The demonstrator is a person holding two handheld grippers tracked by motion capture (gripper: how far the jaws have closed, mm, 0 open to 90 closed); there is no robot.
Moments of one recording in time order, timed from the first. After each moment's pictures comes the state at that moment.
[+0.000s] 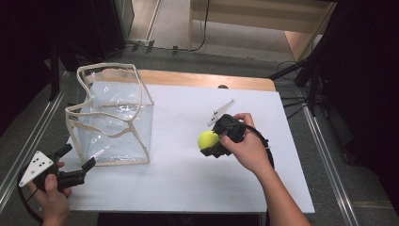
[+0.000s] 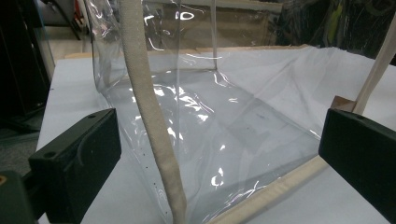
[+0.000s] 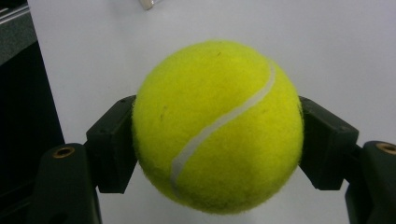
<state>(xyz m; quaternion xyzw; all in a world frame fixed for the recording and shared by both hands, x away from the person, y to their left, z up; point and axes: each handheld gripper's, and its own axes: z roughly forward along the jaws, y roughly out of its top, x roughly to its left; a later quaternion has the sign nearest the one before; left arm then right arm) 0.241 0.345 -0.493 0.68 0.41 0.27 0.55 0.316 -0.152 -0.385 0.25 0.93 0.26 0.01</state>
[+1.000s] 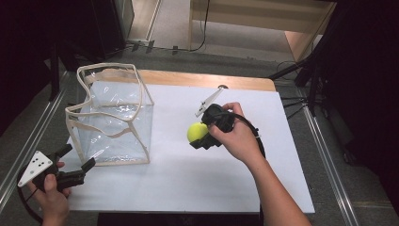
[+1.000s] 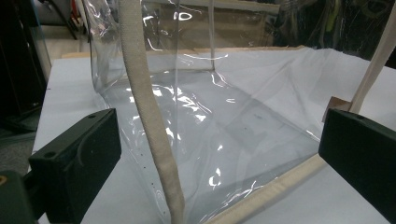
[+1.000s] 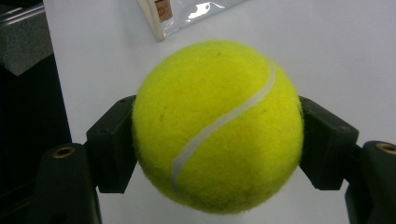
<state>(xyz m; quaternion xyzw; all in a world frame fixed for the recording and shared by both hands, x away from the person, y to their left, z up) 0.240 0.345 -0.493 0.68 0.41 0.27 0.55 0.333 -0.123 -0.361 0.22 0.94 0.26 0.01</state>
